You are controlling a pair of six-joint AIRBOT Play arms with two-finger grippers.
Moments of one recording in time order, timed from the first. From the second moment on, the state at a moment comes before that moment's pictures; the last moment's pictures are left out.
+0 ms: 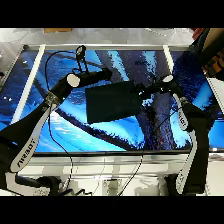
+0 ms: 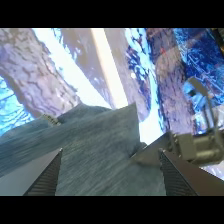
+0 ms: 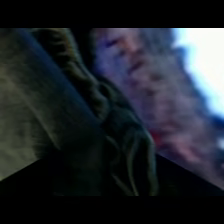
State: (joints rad) left arm -0.40 -1.62 1.51 0.89 -0.45 -1.41; right arm -0.02 -2.22 1.93 -0.65 1.28 1.40
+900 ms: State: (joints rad) left arm -0.19 -1.49 1.51 1.32 -0.71 -1.15; right arm 0.13 -2.14 1.93 -0.59 1.25 1.22
